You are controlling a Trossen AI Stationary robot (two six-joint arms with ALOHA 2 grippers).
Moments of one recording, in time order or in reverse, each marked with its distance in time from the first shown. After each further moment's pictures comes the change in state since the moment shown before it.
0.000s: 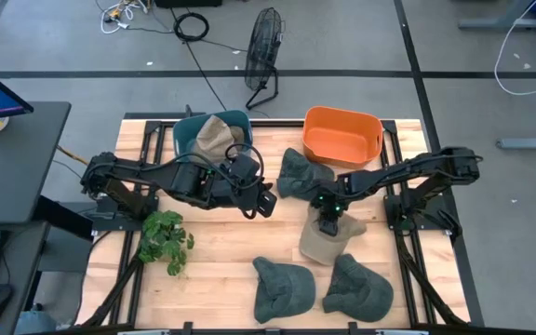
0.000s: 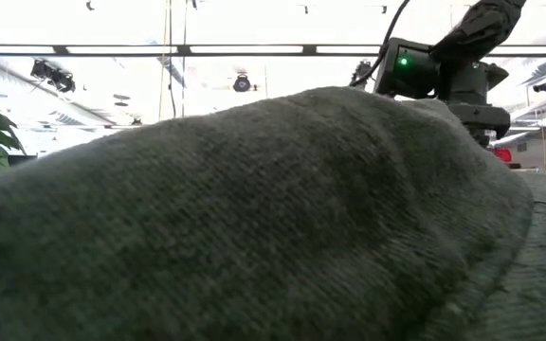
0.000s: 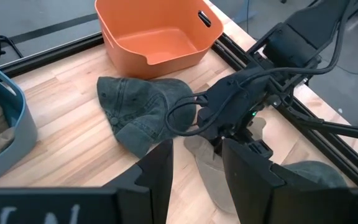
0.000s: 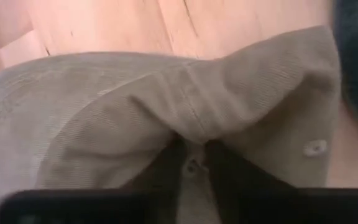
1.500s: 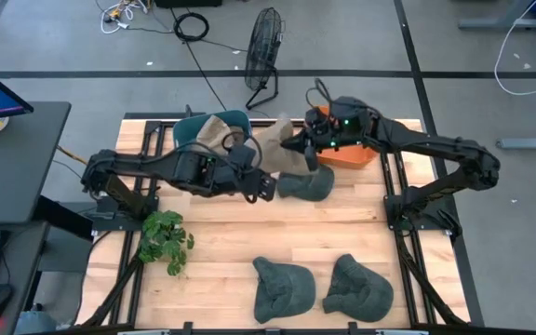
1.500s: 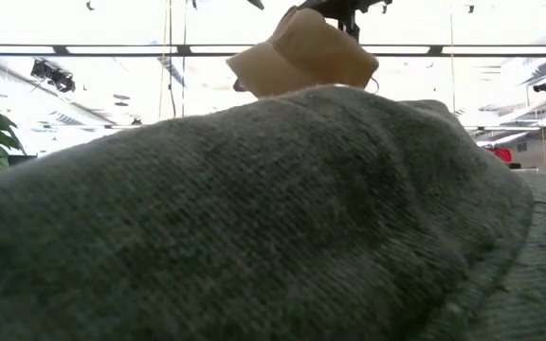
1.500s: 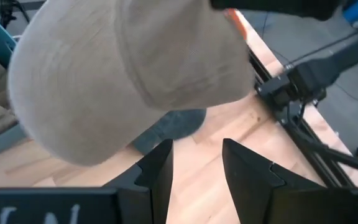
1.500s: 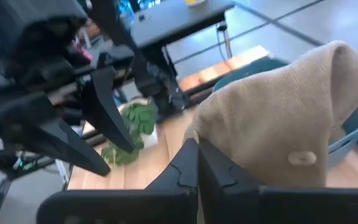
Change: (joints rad) left arm 0.073 -0.008 0.002 -0.039 0.048 -0.132; right arm -0.256 -0.189 0.582 0.181 -0.020 -0.018
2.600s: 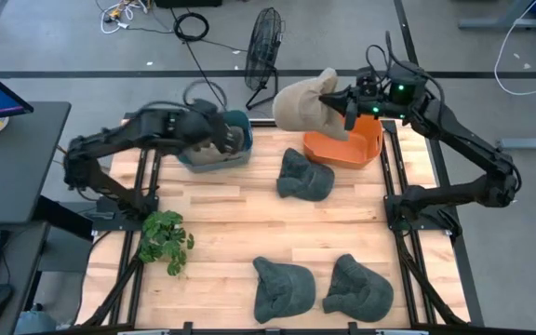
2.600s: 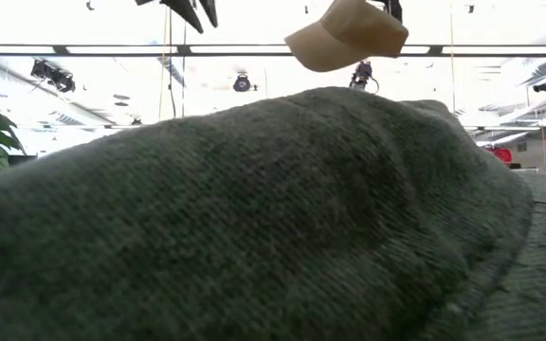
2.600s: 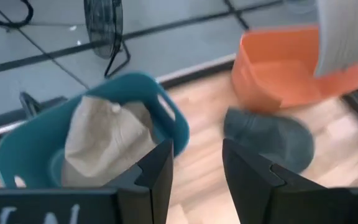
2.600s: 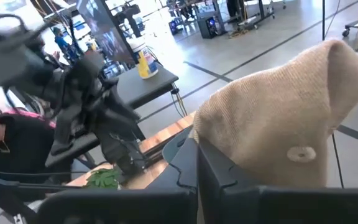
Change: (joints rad) left arm 0.274 -0.175 -0.001 -0.279 -0.037 0.199; right arm -0.302 -0.205 0.070 -0.112 -0.055 0.033
